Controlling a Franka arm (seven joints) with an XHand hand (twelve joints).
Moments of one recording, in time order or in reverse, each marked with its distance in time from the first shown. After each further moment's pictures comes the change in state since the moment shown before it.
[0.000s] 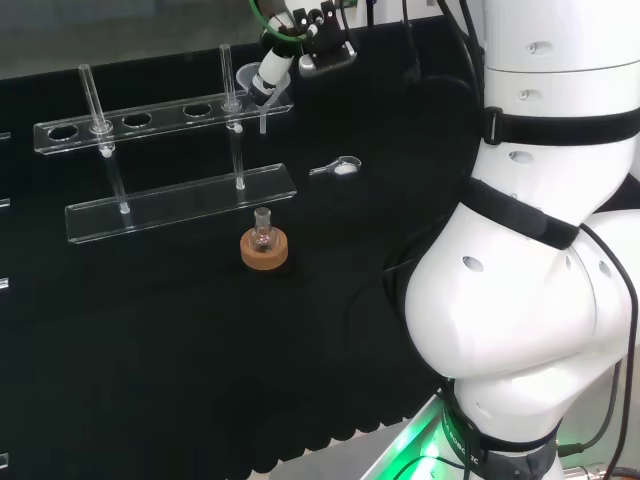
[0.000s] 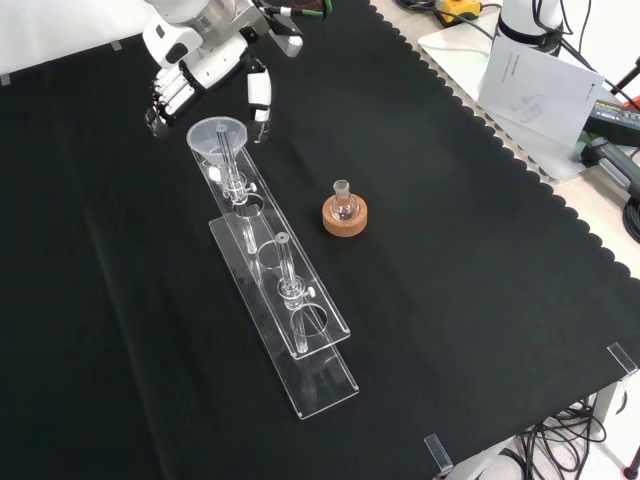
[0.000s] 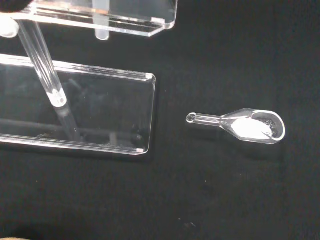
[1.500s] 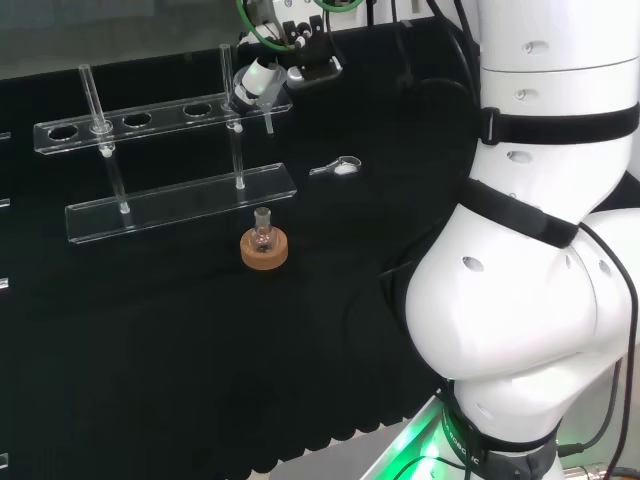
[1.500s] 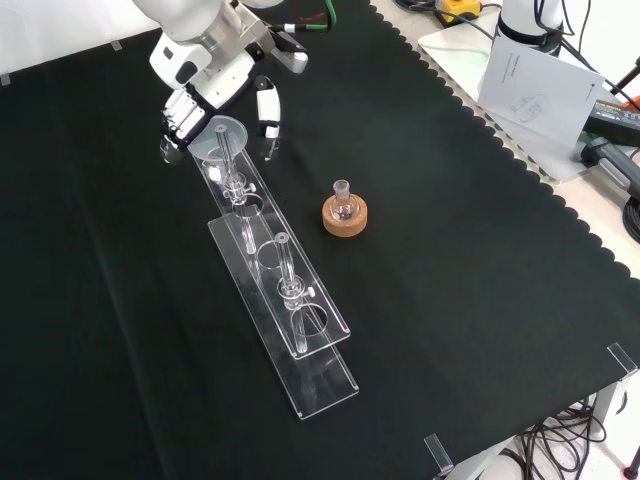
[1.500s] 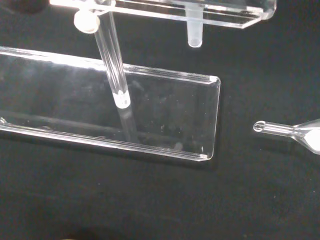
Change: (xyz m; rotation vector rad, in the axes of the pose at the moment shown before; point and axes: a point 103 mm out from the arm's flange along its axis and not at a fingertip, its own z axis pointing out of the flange) arm 0.029 0.011 0.011 -0.022 0.067 -0.144
